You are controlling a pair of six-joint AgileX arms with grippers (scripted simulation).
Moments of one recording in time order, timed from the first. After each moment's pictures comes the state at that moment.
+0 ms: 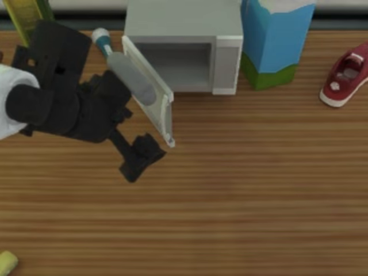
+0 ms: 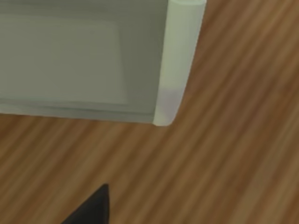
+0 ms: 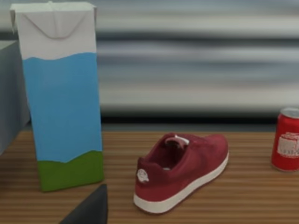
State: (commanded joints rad) left arm -0.42 1.51 0.95 -0.39 0.38 0.44; right arm 0.00 0.00 0.00 0.00 0.00 0.00
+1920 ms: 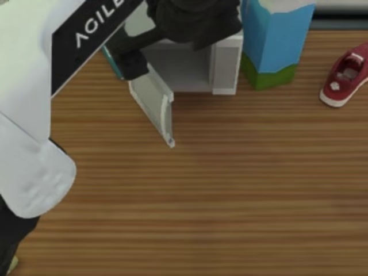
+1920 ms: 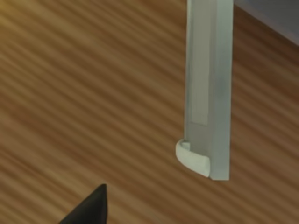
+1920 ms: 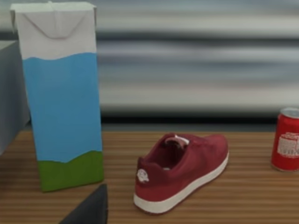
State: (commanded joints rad) left arm -0.75 2.30 2.59 -1.74 -0.38 -1.27; right arm 0.00 0.00 0.00 0.00 0.00 0.00
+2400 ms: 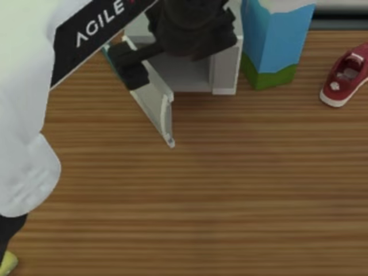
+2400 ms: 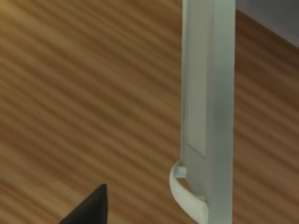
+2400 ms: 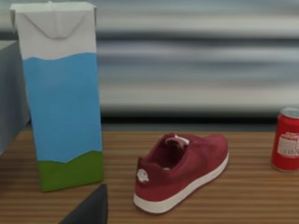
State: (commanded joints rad) left arm -0.71 2.26 2.36 -1.54 -0.38 -1.23; right arm 0.00 0.00 0.00 0.00 0.00 0.00
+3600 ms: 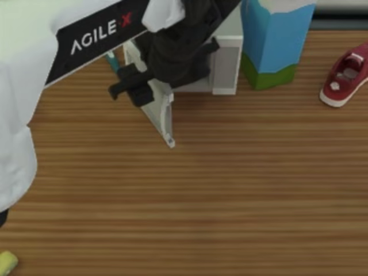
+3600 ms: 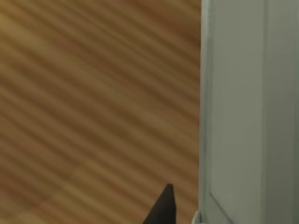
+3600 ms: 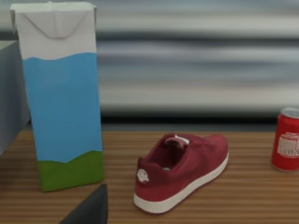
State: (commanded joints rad) left arm -0.66 2.19 2.01 -1.24 -0.37 -1.18; right arm 0.00 0.00 0.00 0.00 0.00 0.00
